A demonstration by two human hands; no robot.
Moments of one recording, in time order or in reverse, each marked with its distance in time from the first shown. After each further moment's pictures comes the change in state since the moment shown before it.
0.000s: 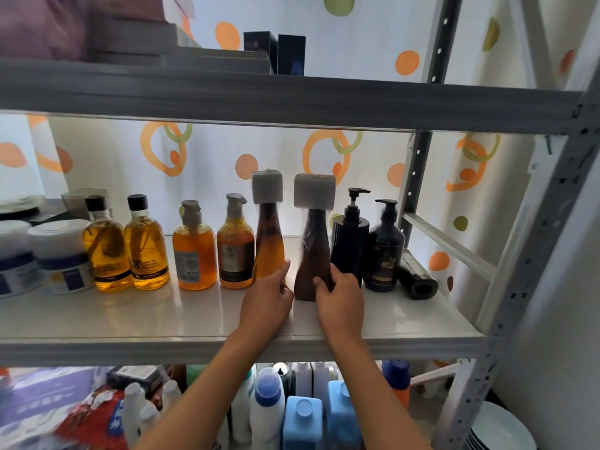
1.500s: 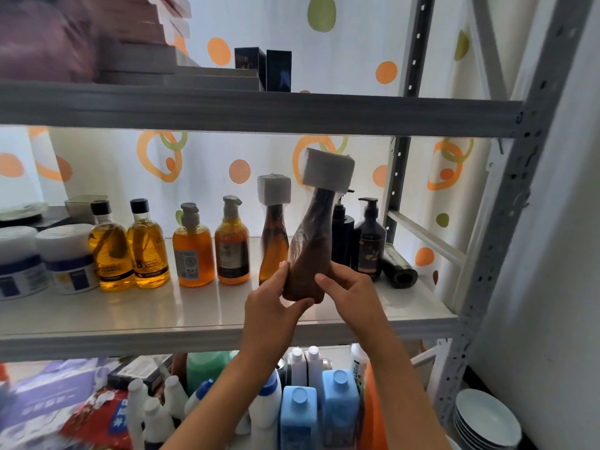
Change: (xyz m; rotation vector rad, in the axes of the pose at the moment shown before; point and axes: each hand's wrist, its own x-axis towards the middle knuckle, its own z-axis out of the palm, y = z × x) left_hand -0.074 0.066 -0.036 -0.284 0.113 0.118; right_hand -0.031 -0.019 -0.085 0.474 -0.302 -0.062
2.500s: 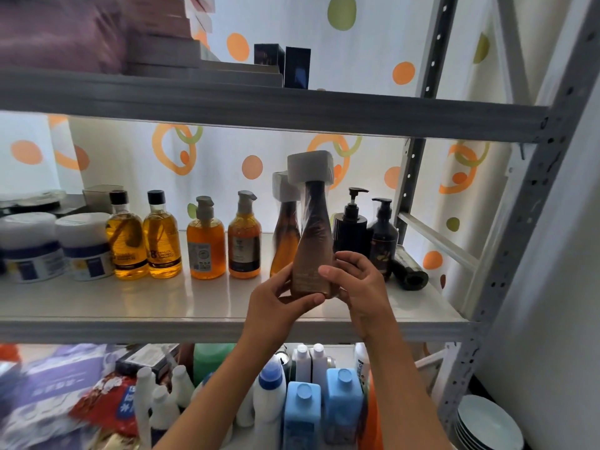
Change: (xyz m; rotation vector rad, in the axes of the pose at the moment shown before) left_hand 0.001 -0.009 -0.018 -0.386 -0.118 -0.151; right_hand 0.007 -0.003 0.011 0.390 0.042 0.154
